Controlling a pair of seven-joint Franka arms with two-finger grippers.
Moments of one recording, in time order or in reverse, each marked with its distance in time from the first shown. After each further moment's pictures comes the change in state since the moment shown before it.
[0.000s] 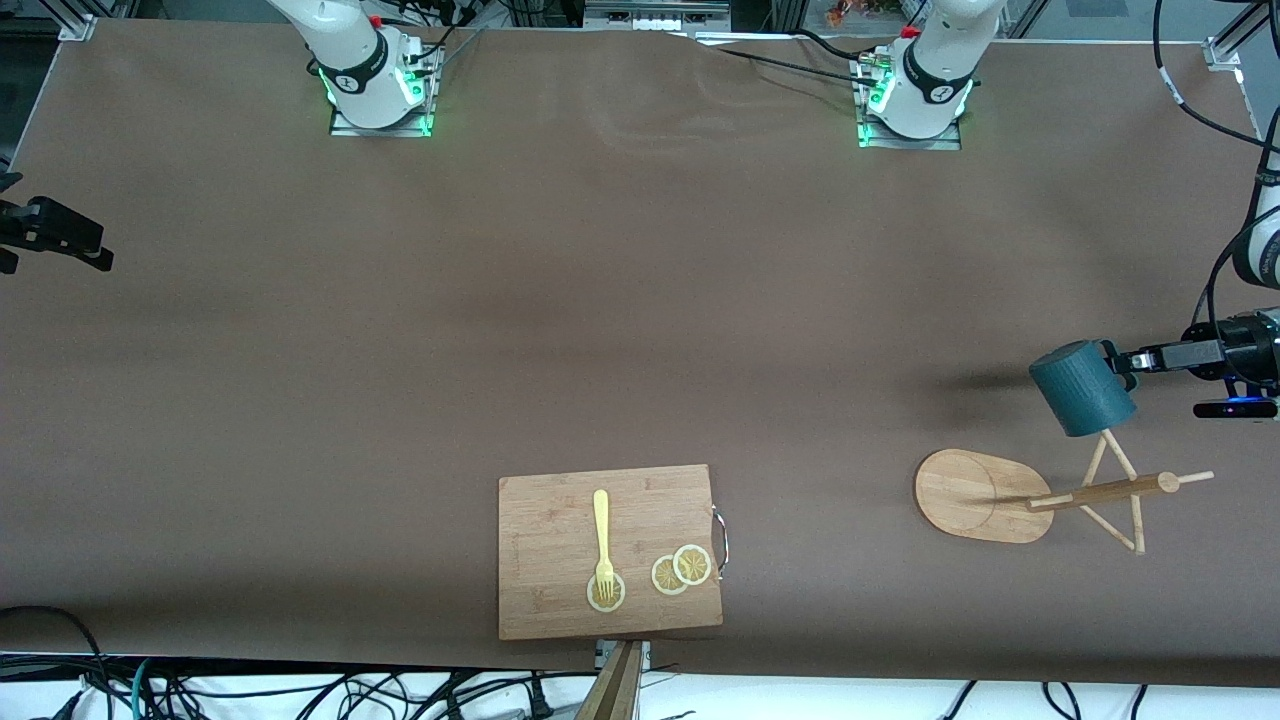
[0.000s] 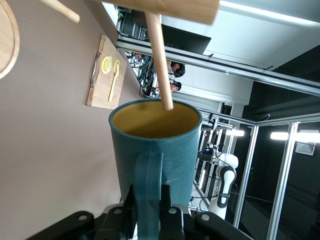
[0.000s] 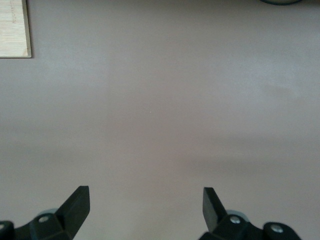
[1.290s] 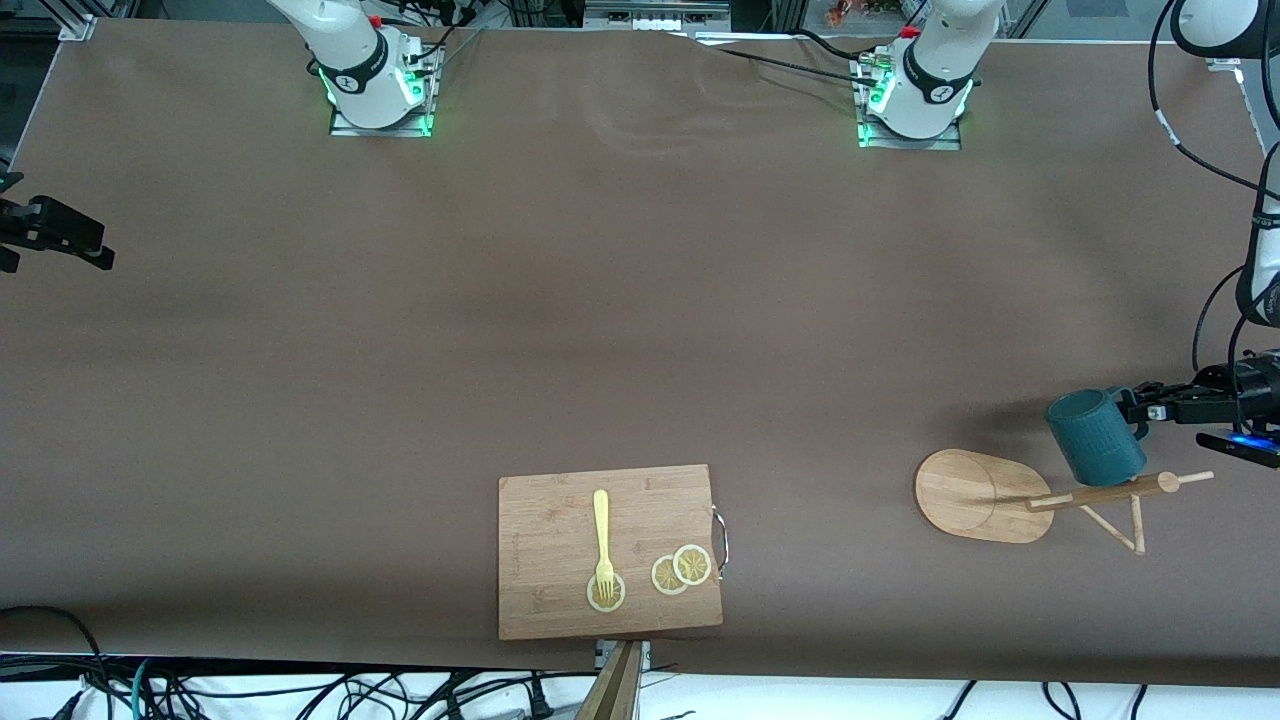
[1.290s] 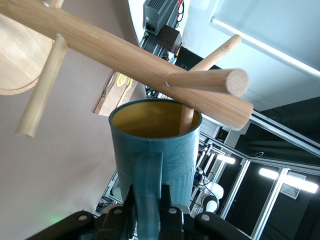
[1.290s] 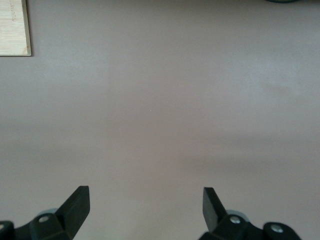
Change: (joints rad) left arm -0.034 0.164 -0.006 0.239 0.000 0.031 -0.320; right arm 0.000 0.000 0.000 0.000 0.000 -0.006 0.000
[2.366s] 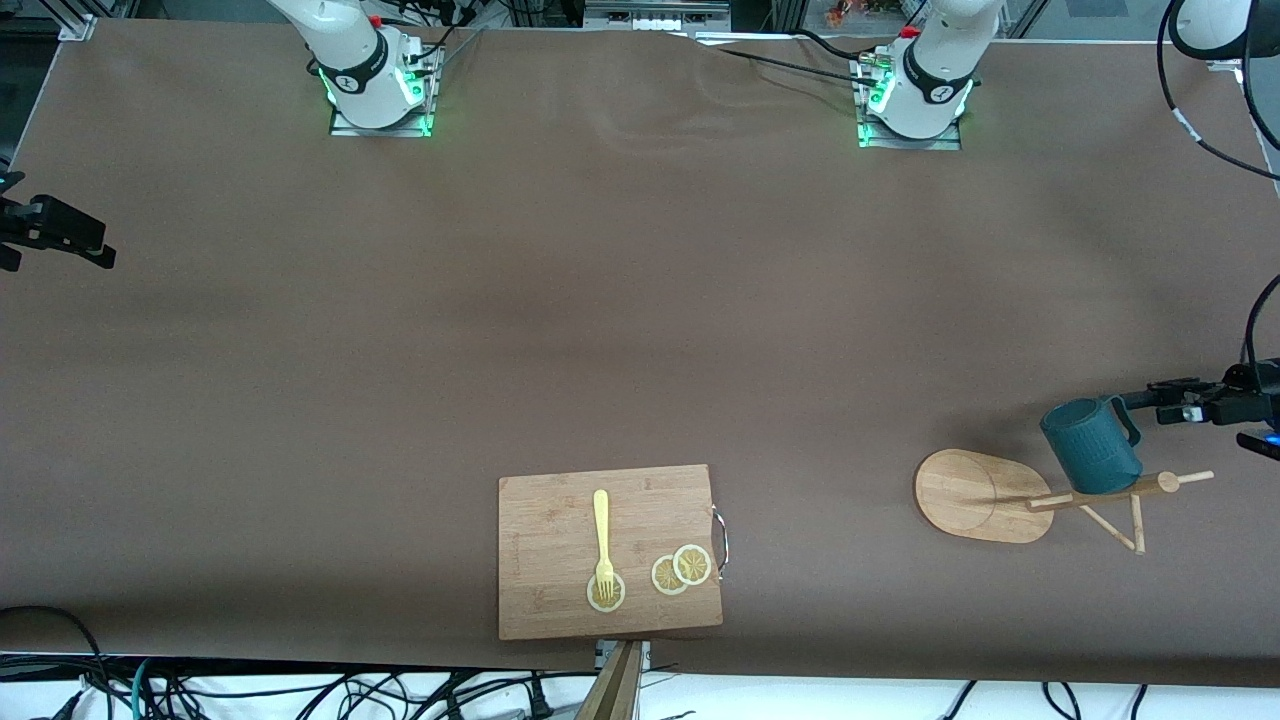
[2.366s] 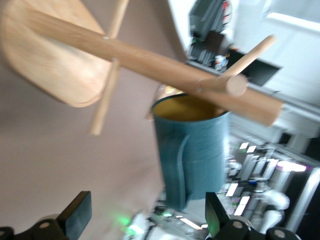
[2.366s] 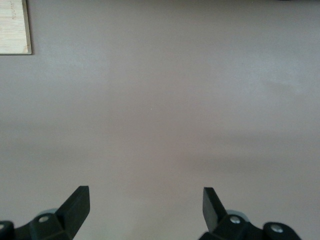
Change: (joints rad) left arm -0.008 -0.007 0.004 0.128 0.299 0.009 0.021; right arm 0.000 0.000 0.000 0.000 0.003 -0.008 0.007
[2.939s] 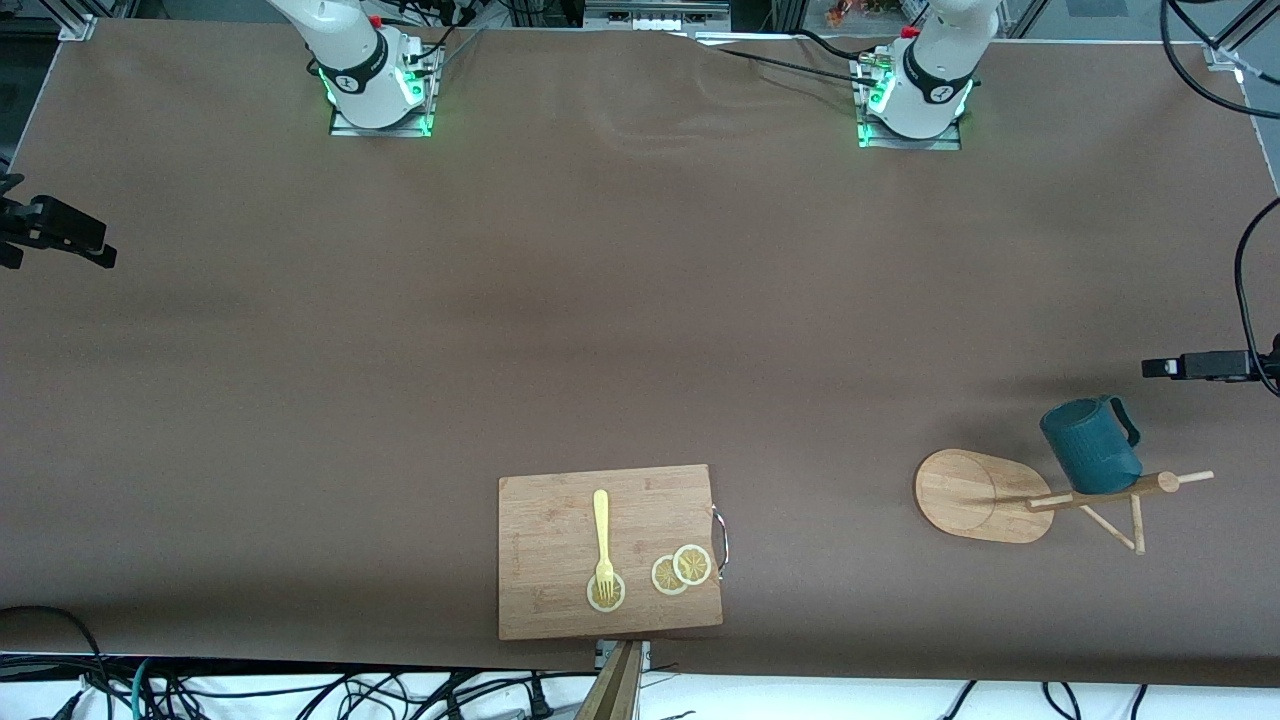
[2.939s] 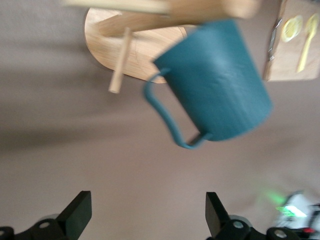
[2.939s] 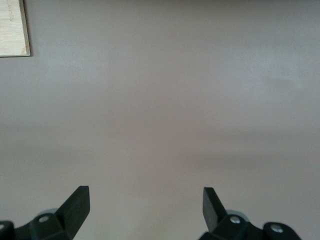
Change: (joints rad) left arm -0.187 -0.258 -0.031 0.028 0.605 -0.003 0.071; right arm 0.000 0.000 -0.001 0.000 0.001 -0.005 0.019
